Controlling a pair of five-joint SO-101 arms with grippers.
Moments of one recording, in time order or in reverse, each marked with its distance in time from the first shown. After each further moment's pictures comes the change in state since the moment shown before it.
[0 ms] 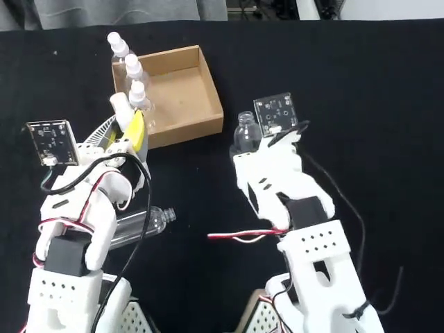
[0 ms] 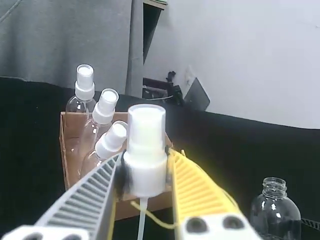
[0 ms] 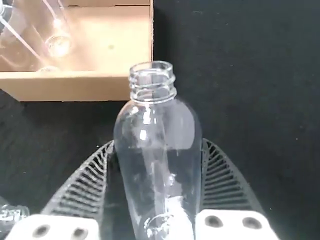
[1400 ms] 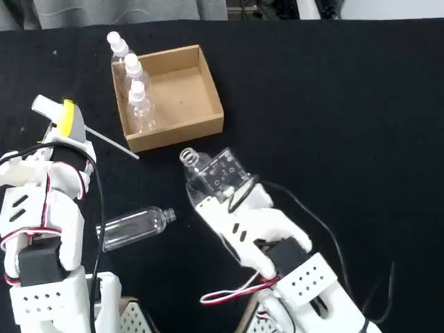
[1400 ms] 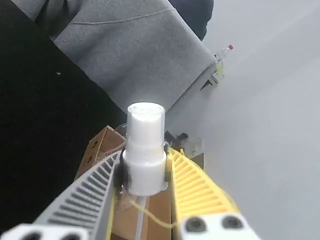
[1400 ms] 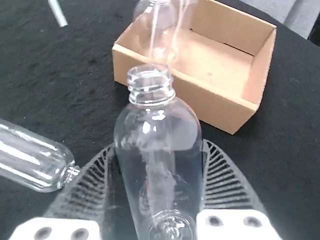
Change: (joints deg) left arm -17.9 -0.3 -7.3 6.2 27.6; right arm -19.6 -18.3 19.7 -10.4 11.9
